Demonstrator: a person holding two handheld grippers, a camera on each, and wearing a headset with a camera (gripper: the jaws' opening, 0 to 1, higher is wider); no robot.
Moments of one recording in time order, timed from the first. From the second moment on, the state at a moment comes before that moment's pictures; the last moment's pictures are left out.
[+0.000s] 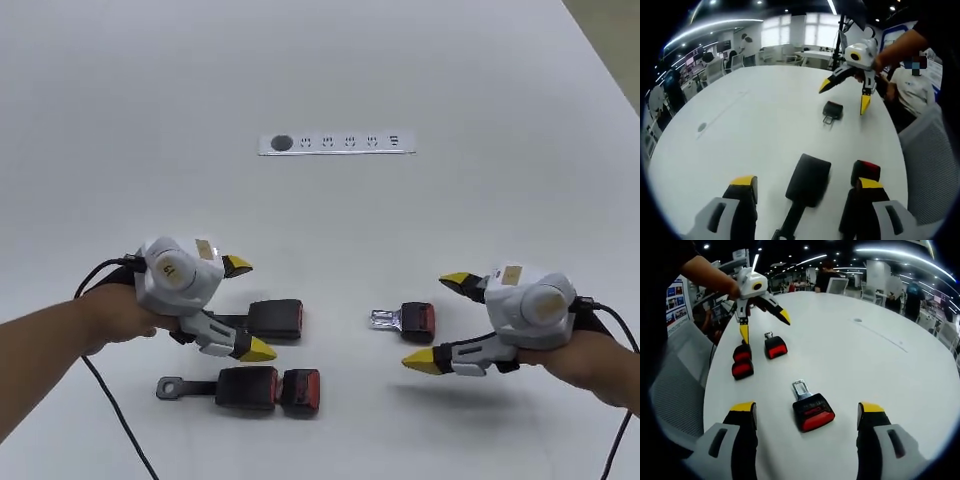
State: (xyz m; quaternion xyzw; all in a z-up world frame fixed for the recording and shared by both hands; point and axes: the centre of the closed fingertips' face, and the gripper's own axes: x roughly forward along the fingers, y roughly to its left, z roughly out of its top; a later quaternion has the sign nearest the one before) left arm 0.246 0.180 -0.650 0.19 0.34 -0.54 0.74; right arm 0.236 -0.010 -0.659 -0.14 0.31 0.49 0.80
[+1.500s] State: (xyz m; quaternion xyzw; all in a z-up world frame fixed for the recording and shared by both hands) left arm 0.243 0.174 -0.689 0.27 0.32 -0.62 0.67; right arm 0.243 -0.015 -0.687 -0.23 0.34 0.54 0.73
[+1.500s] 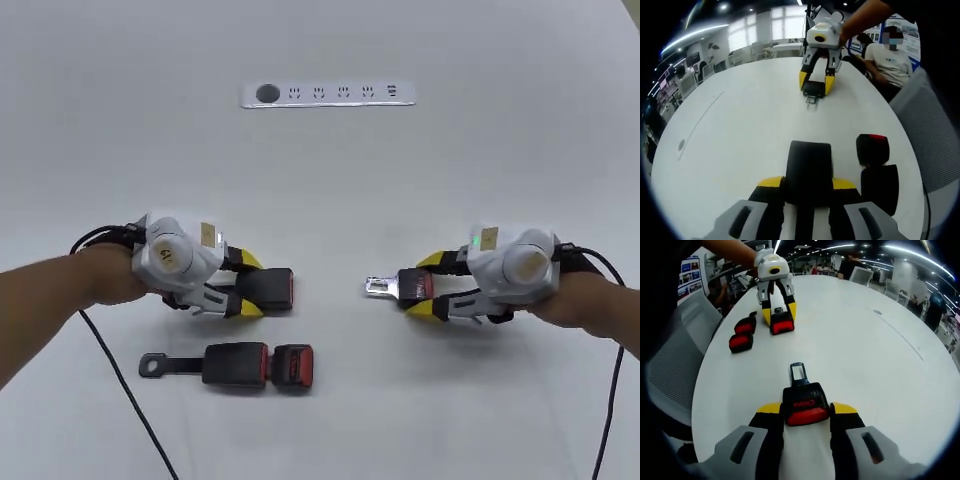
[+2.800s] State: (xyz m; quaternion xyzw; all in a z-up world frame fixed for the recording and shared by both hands) left arm 0.243 0.176 -0.690 0.28 0.33 -0.61 0.66; right arm 0.242 0.060 -0.700 -0.23 0.31 0.57 0.73
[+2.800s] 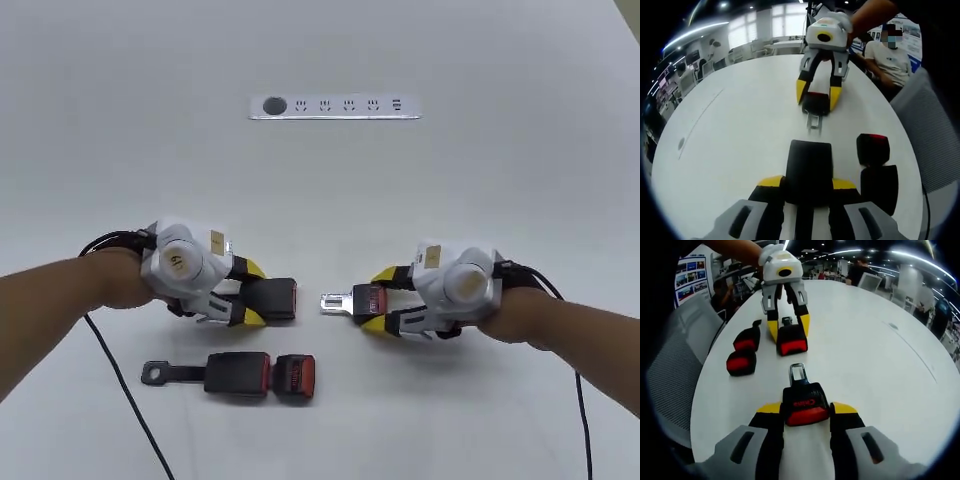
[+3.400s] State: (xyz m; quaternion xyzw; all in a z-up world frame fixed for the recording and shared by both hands) left arm 0.241 0.176 -0.689 0.29 0.34 -0.61 0.66; right arm 0.244 0.094 -0.698 -0.22 0.30 0.58 0.73
